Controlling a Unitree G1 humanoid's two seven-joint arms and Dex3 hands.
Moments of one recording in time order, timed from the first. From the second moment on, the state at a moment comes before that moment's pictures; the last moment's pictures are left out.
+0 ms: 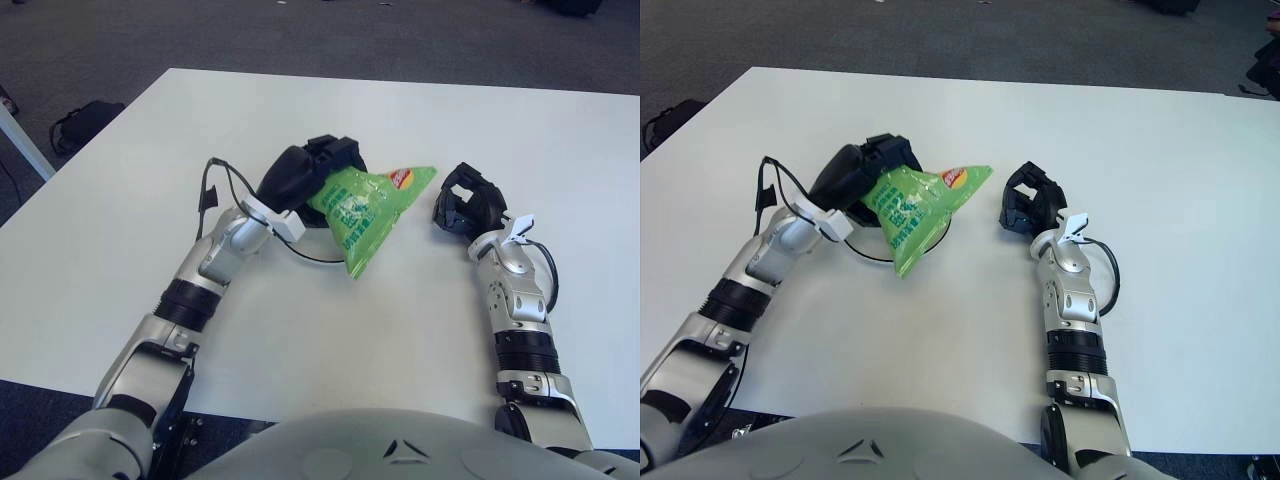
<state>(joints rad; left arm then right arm) -0.38 0.33 -0.30 0.19 0.56 -0.68 0.08 -0.19 -0.10 -0.17 0.15 0.17 0.03 0.11</state>
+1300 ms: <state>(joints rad) -0.41 0.41 -0.37 0.24 0.82 -0.77 0.30 -0.19 -0.10 -0.16 0.14 0.17 0.06 0.12</state>
